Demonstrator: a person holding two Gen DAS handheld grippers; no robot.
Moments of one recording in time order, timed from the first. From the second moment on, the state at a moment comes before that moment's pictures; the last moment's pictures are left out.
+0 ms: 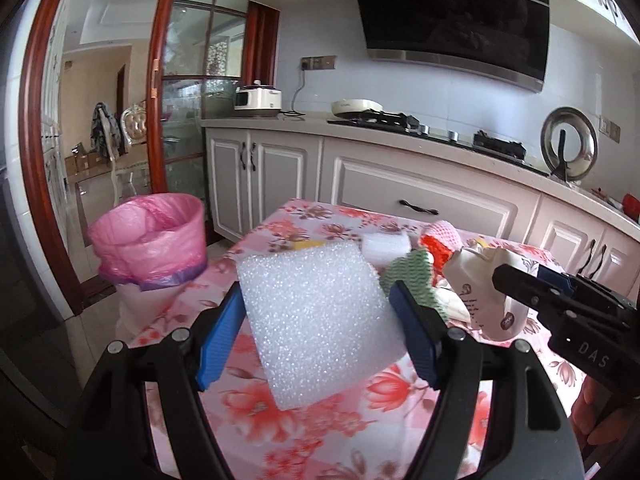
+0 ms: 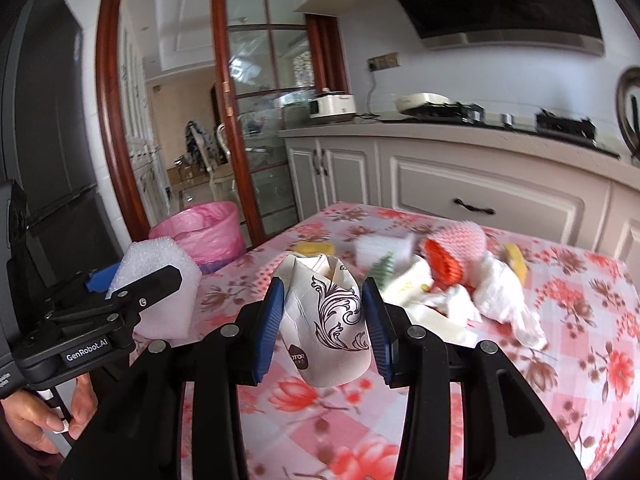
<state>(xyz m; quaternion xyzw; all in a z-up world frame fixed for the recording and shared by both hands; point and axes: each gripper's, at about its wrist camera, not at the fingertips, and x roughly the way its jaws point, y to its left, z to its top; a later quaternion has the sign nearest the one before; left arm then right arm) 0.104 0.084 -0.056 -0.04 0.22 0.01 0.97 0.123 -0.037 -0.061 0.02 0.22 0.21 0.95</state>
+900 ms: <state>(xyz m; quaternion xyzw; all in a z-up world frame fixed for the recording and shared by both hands) 0.227 0.338 -0.034 -0.07 0.23 0.15 0.96 0.315 0.221 -0.033 -0.02 0.23 0.38 0.90</state>
